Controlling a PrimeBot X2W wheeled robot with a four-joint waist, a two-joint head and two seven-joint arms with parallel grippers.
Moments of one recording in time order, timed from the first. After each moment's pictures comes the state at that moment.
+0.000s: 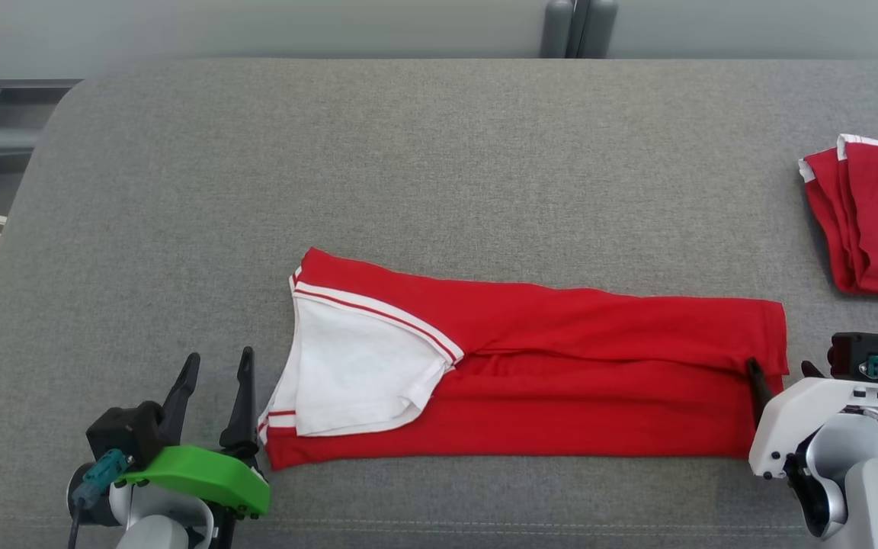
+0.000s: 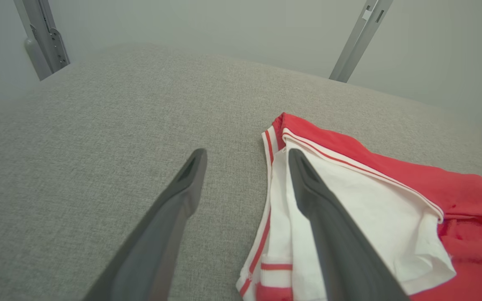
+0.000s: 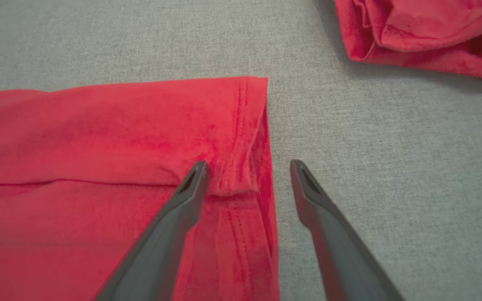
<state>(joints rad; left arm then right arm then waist) -0.17 0.16 -0.20 0.43 -0.47 -0.09 -0.26 -0.18 -0.05 -0.26 0.33 0.05 0.13 0.27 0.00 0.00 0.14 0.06</state>
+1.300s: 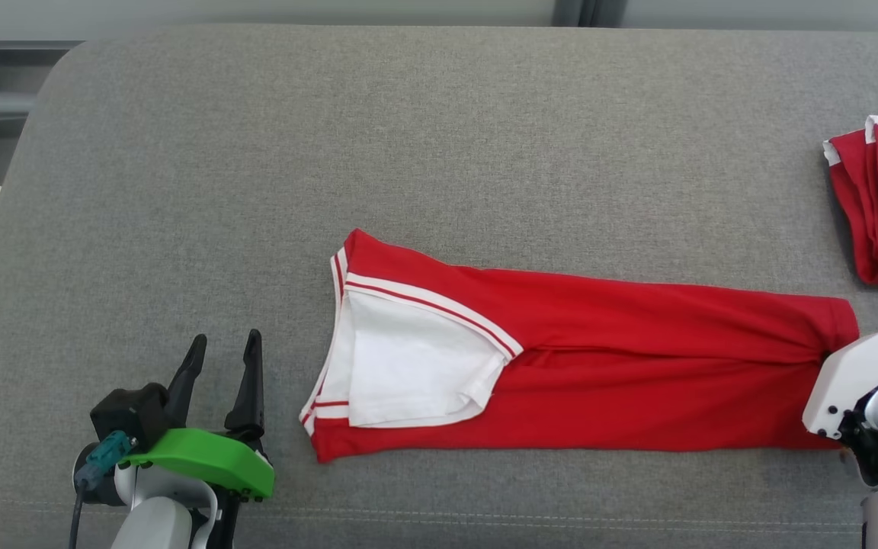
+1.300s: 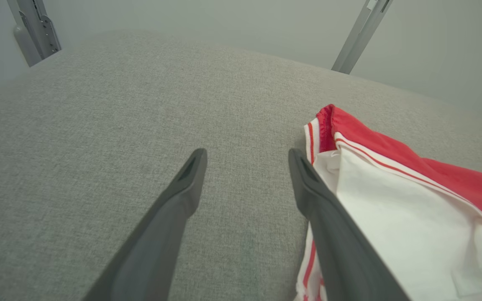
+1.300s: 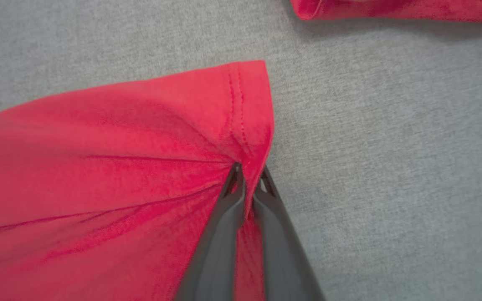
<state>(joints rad) -0.21 0.14 -0.18 0.45 -0.45 -0.12 -0.26 -0.28 -0.04 -0.42 0.30 0.04 0.13 0.58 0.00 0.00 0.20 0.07</state>
